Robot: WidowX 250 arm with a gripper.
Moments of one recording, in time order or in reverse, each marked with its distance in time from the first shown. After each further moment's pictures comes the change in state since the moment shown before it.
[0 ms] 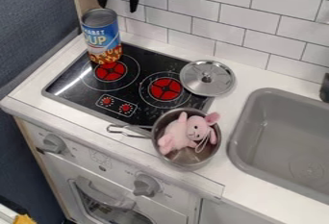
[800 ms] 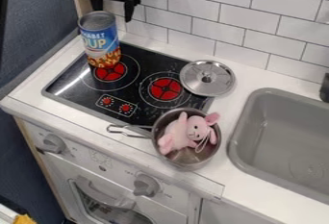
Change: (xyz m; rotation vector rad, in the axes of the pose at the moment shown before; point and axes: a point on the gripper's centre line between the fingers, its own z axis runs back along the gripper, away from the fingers) arm -0.016 0.009 -0.018 -0.020 0.174 0.010
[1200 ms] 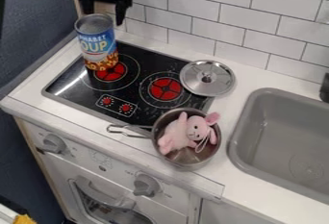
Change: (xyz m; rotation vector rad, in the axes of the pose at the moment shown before) arm -0.023 0.007 -0.014 0.019 0.117 -0.014
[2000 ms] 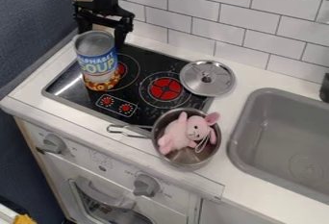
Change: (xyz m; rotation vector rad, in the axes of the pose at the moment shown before) arm -0.061 -0.009 0.006 0.038 0.038 -0.082
